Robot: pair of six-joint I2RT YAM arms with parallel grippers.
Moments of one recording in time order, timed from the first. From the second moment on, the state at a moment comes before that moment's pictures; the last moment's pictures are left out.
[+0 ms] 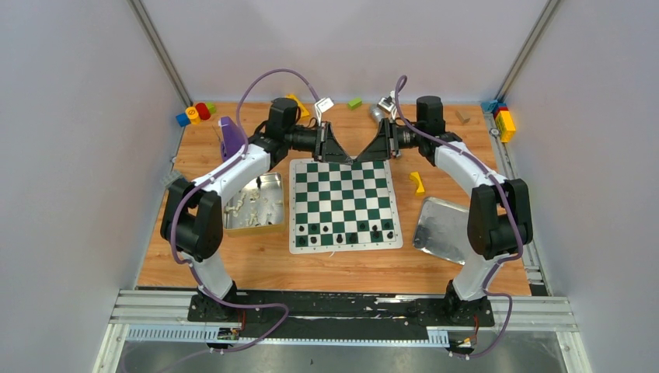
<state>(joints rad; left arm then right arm) -0.45 1.75 1.36 -0.01 1.07 -0.55 0.22 1.76 1.33 -0.02 -1.38 0.52</state>
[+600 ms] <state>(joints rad) -0.52 1.75 1.59 -0.77 0.70 0.07 -0.03 1.65 1.26 -0.21 -1.32 0.26</state>
